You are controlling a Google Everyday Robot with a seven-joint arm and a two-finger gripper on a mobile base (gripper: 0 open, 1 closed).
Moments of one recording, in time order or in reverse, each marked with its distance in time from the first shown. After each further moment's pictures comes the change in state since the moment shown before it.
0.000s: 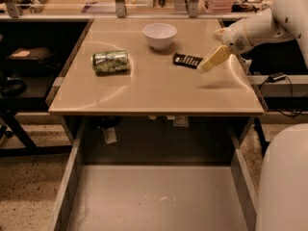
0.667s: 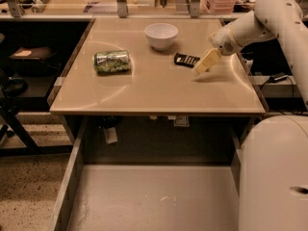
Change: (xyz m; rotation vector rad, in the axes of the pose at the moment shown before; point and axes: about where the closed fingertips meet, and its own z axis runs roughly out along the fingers) arm 0.010 -0.018 0.040 0.026 0.126 -0.008
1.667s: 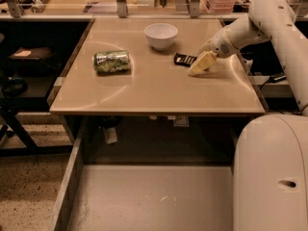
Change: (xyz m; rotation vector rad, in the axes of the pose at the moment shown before) arm 0.007 0.000 0.016 -0.027 0.023 0.024
